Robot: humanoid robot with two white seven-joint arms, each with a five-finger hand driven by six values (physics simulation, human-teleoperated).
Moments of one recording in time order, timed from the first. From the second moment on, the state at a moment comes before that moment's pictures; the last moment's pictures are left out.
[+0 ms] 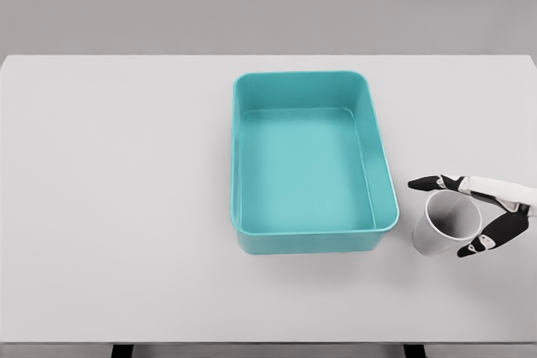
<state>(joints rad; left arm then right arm) 0.04 0.00 -0.11 -0.11 0.25 -0.04 -0.45 -0.44 -1.20 0.93 -1.44 -0.63 -0.61 0.61</state>
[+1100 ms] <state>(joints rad) 0.04 0.00 -0.11 -0.11 0.25 -0.04 -0.45 -0.46 -1.19 0.84 -1.44 -0.64 -0.61 0.61</state>
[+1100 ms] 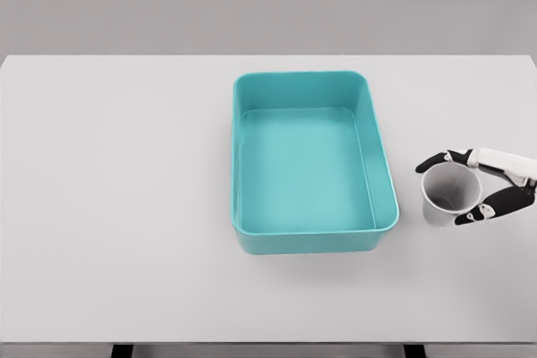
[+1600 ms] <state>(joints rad) 0.04 0.00 -0.11 -0.11 0.25 -0.04 -0.45 -0.46 -1.13 0.64 -1.43 -0.65 -0.61 0.61</state>
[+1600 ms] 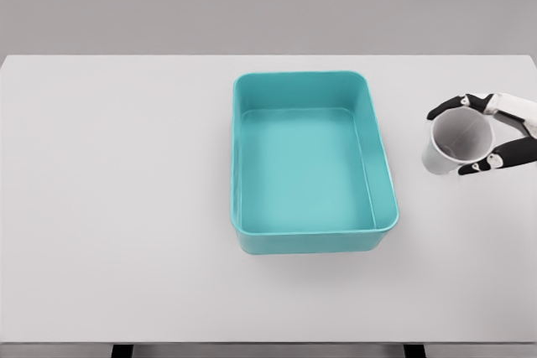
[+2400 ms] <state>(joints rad) 0.04 0.00 -0.11 -0.11 0.25 -0.04 -0.45 -0.54 -0.86 0.48 -1.52 -0.40 -0.61 0.61</state>
